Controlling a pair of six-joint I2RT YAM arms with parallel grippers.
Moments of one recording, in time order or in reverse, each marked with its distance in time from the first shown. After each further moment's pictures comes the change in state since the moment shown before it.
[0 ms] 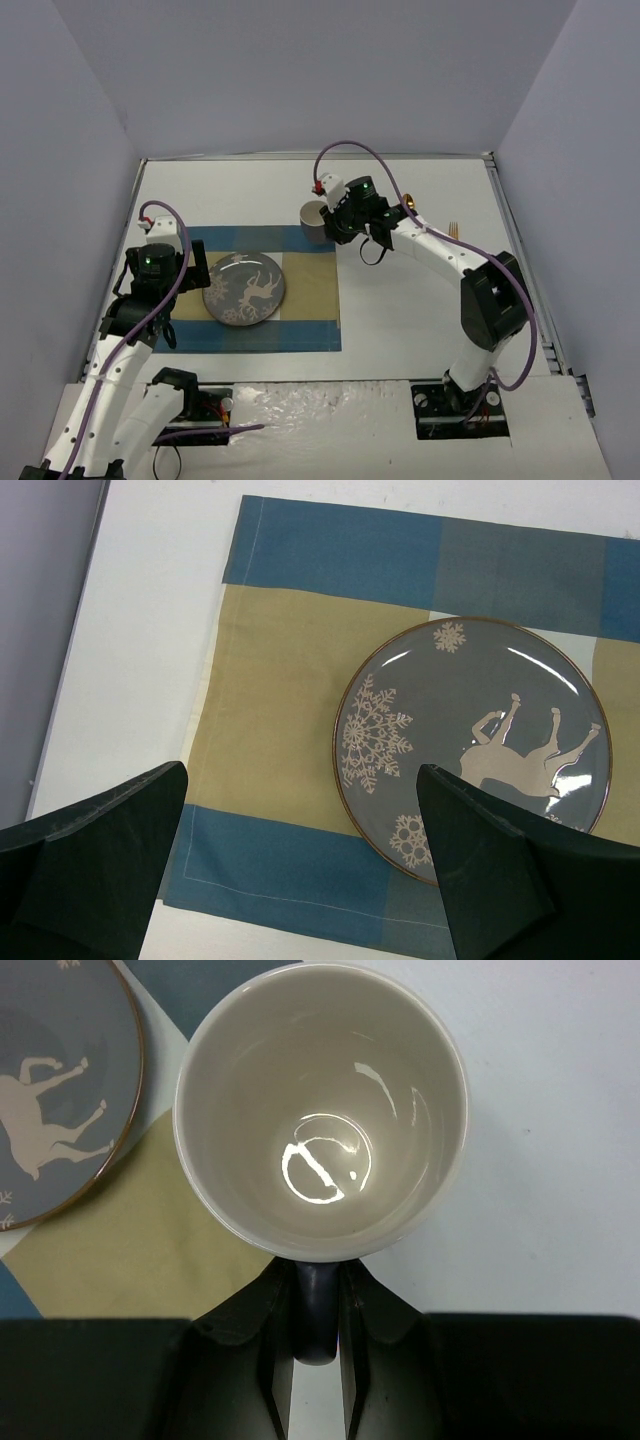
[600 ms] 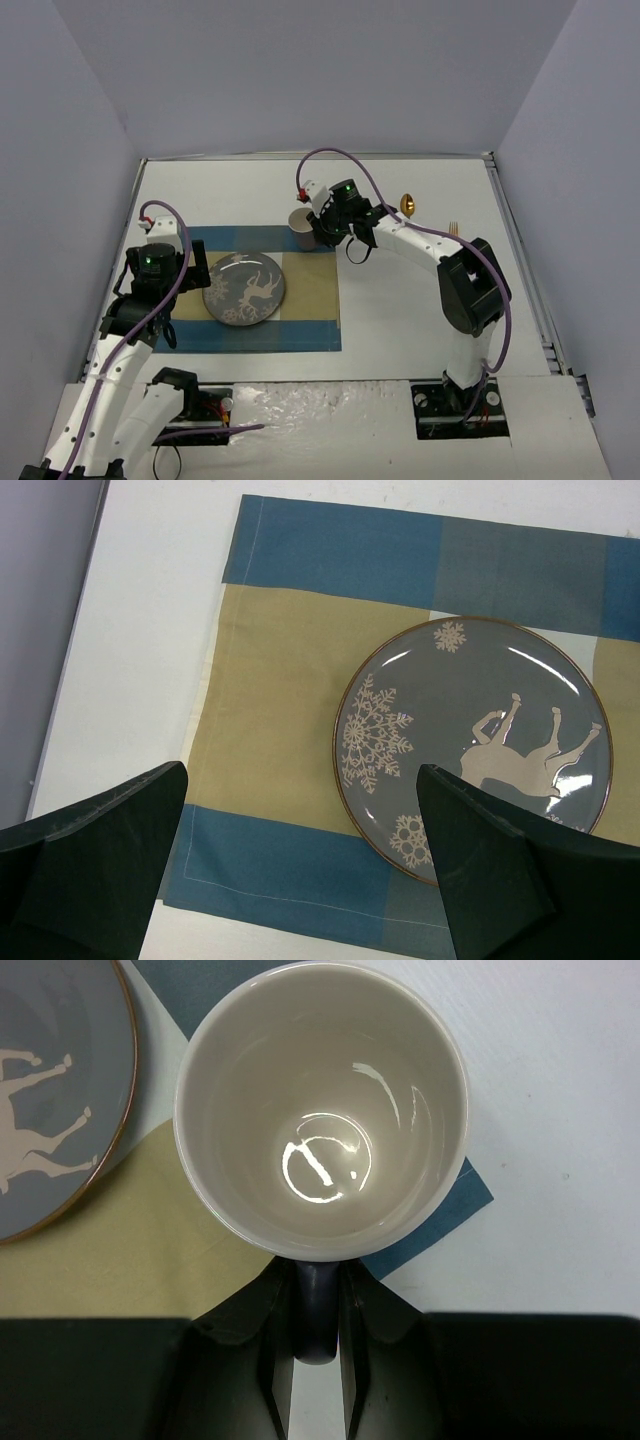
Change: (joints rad) left arm 0.000 0.003 0.000 0.000 0.000 0.001; right arm 0.041 0.150 0.079 0.016 -0.017 -0.063
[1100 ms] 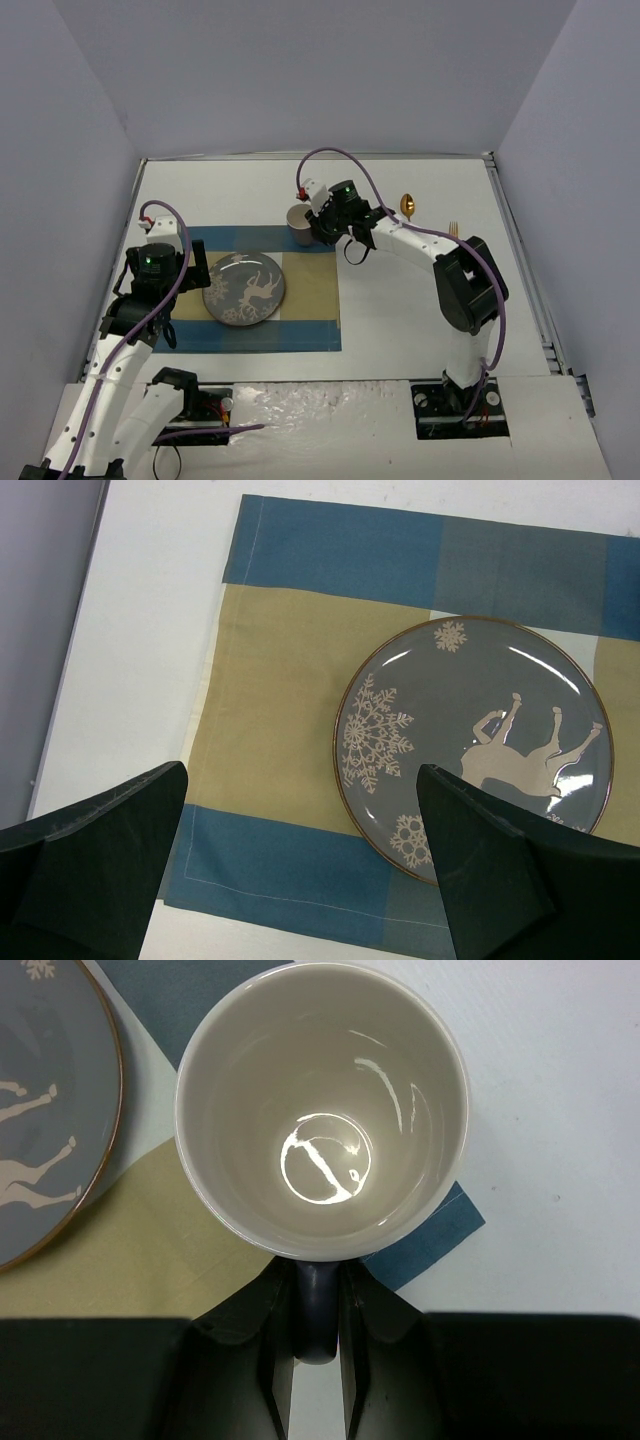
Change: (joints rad) left arm 0.000 0.000 0.000 0.000 0.000 0.001; right arm 0.000 0.019 -0.019 0.090 0.009 0.013
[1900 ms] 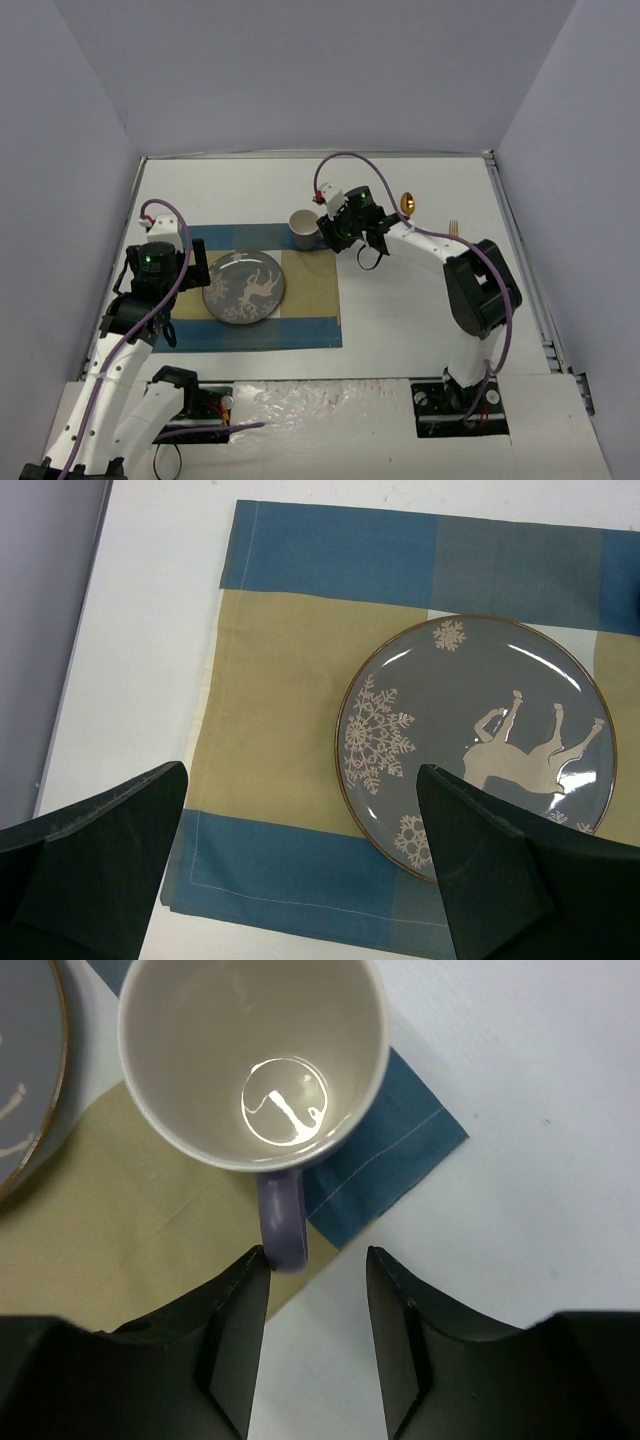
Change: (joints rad) left arm 0.000 -0.003 0.000 0.000 0.000 0.013; right arm -0.050 -0.067 -0.152 0.073 -0.002 0.019
